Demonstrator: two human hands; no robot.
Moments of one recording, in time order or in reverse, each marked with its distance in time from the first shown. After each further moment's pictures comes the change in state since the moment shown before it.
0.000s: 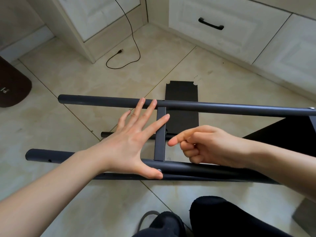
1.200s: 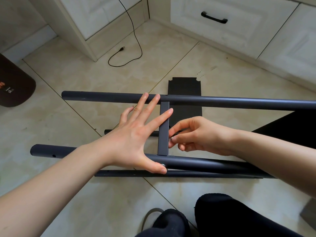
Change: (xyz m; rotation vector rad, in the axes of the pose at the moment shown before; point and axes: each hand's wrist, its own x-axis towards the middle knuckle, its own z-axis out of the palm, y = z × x) left_hand 0.003 0.003 -0.006 -0.006 -0.042 -0.034; right_hand 0.029 0.001 -0.005 -0.235 0.115 0.009
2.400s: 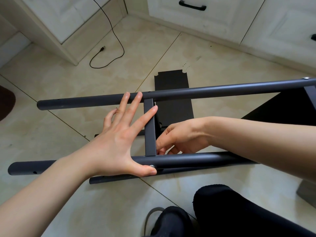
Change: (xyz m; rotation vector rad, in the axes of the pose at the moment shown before) left_hand 0.000 0.001 -0.002 -0.023 0.009 0.016; right_hand 0.018 -0.004 0.012 -0.041 -0.256 0.351
